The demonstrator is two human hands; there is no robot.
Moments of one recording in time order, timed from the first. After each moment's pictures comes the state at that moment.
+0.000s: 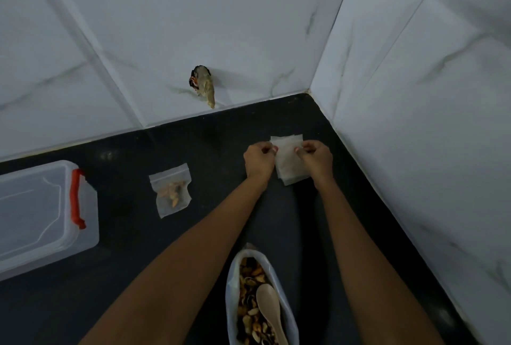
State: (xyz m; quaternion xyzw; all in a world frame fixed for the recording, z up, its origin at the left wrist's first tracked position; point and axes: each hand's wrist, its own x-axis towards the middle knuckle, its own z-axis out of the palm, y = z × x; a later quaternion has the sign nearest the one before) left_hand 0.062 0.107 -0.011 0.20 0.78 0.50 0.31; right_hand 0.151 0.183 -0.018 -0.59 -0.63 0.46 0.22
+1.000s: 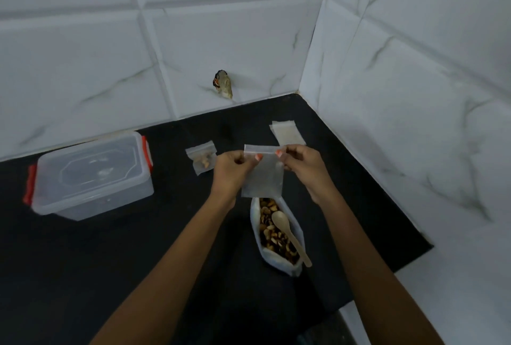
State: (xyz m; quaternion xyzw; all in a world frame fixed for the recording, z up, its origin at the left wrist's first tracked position) left_hand 0.099 -0.107 0.095 0.27 0.71 0.55 0.34; right_hand 0.220 -0.014 0.101 -0.41 -0.65 0.59 0.24
